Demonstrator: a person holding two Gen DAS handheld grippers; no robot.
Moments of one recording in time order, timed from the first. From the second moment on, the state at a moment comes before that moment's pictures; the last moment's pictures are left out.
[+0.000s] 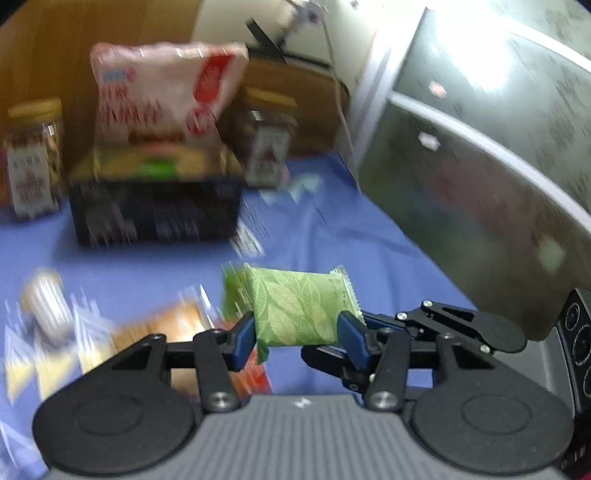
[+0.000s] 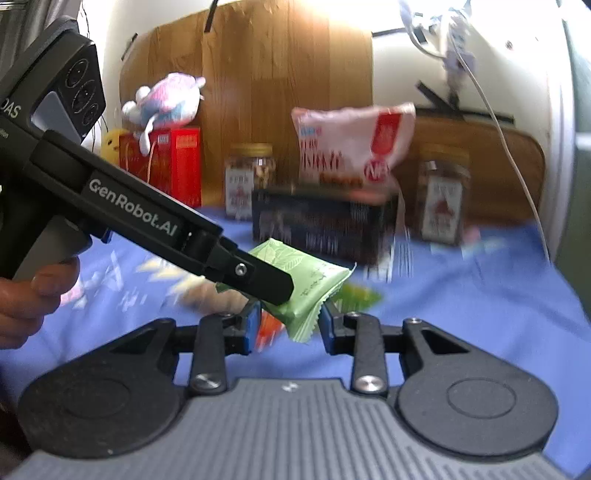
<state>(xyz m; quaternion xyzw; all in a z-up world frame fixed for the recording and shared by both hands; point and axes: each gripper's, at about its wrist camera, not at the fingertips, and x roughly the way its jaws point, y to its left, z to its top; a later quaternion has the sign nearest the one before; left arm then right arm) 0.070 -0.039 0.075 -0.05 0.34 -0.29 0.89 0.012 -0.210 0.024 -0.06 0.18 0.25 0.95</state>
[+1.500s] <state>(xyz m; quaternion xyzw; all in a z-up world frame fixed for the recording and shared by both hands) 0.071 0.043 0.030 -0.02 0.37 -0.03 0.93 0.042 -0.138 -0.006 -0.02 0.26 0.28 0.92</state>
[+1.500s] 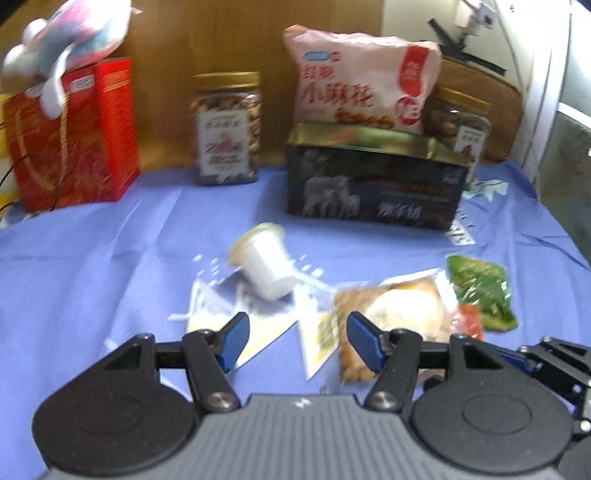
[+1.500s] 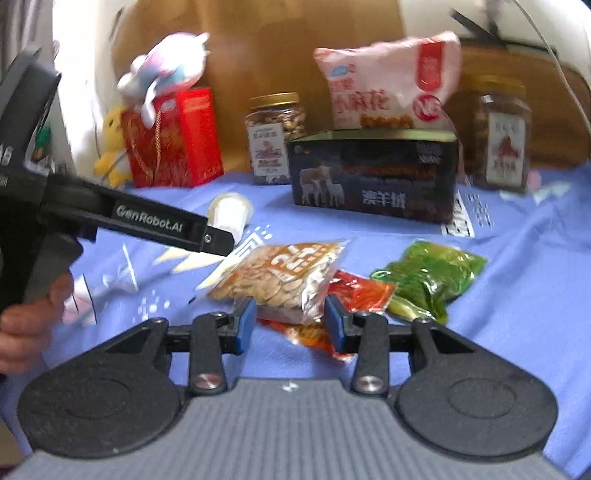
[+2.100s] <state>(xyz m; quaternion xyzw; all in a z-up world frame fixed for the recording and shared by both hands) 0.059 0.062 0.008 -0.01 0.37 0.02 0.93 0.033 -0.161 0.003 0.08 0.26 0.28 0.92</state>
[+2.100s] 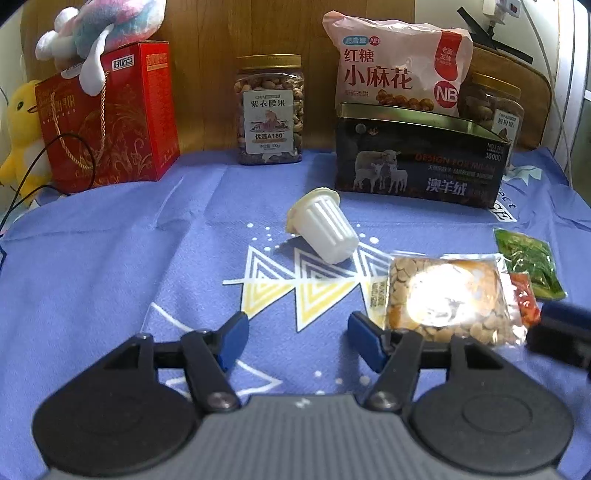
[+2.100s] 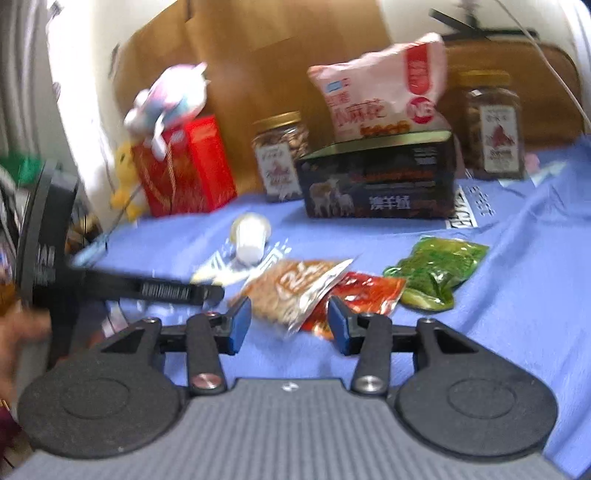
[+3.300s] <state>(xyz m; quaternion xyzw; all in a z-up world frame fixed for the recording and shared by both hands) 0.060 0.061 0.003 0.01 0.36 0.03 0.93 0.077 -0.152 0.009 0.11 0.25 0.25 0.93</state>
